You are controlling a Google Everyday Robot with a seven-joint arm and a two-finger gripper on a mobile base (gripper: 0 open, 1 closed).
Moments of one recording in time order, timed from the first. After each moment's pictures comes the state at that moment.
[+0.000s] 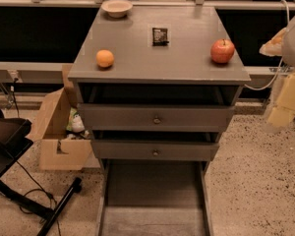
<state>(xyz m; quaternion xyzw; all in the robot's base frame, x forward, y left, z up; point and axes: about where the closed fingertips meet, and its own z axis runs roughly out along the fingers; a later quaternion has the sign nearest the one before) 0.438 -0.217 0.976 -0.60 0.78 -0.03 0.16</state>
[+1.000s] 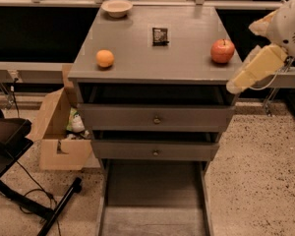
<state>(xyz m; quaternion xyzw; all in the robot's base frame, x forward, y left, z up) 0.525 -0.199 0.984 -0.52 0.79 0.04 0.33</state>
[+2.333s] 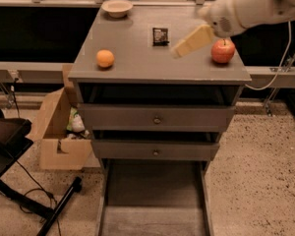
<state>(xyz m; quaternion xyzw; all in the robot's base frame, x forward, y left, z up) 0.663 -0.109 0.975 -0.48 0.75 0.14 0.44</state>
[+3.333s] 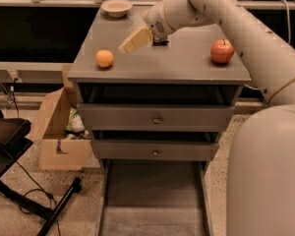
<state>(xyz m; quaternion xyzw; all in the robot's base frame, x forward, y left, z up) 0.767 0.042 0.929 -0.53 0.69 0.21 0.46</state>
